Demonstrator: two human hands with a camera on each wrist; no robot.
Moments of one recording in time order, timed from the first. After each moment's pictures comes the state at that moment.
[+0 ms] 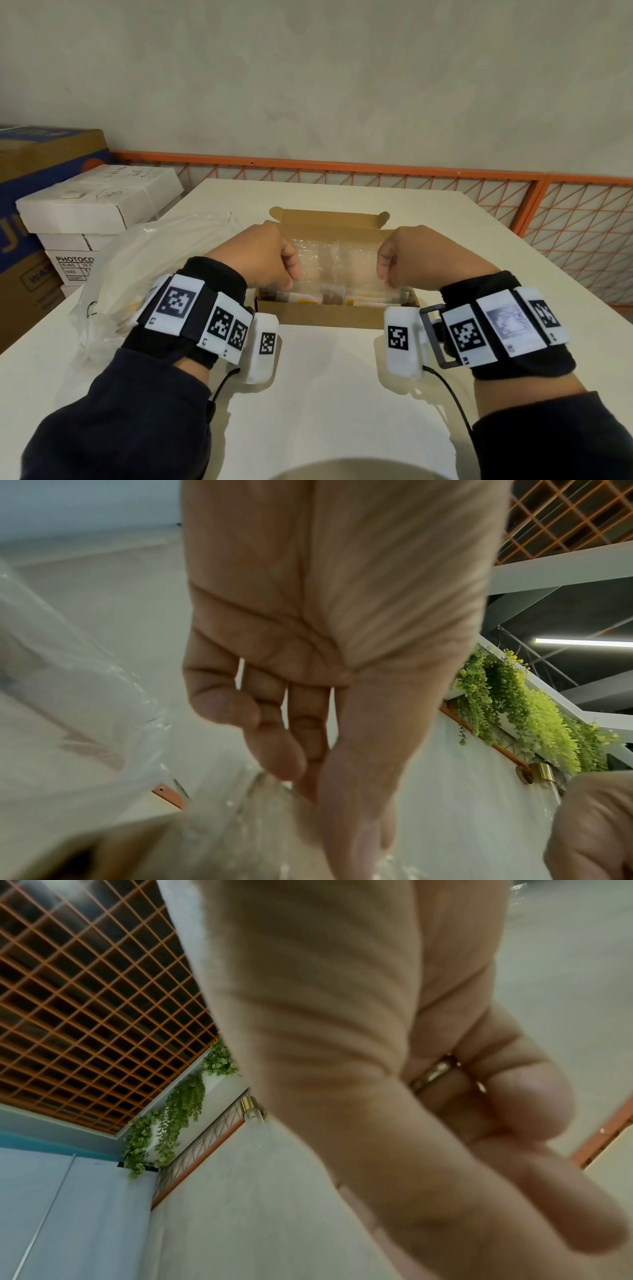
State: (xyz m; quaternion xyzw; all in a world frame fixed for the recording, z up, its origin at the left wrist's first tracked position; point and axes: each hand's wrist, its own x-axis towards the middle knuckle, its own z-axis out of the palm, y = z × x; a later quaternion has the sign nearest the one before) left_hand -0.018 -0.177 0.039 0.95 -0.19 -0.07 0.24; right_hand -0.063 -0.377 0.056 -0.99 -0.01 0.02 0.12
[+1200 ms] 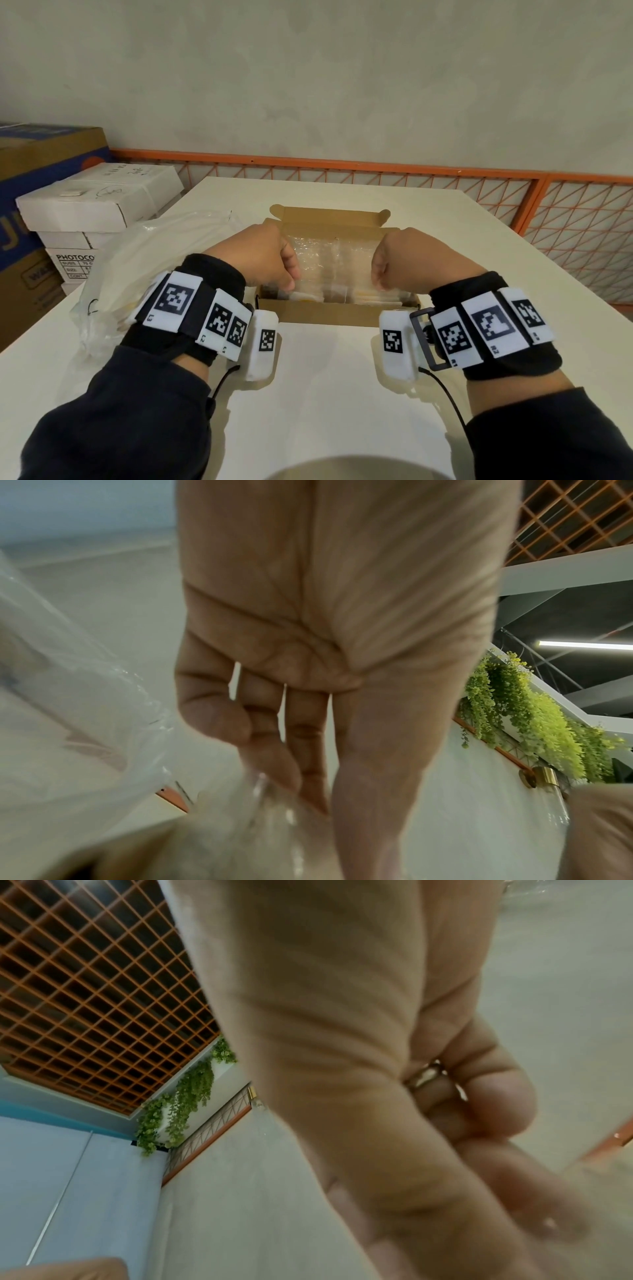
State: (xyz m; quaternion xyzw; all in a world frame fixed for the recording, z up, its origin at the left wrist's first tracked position) left_hand -0.017 -0.175 0.038 0.95 -0.18 -0.09 0.25; right_hand -0.062 -0.369 0.049 -1.00 -0.03 0.02 0.09
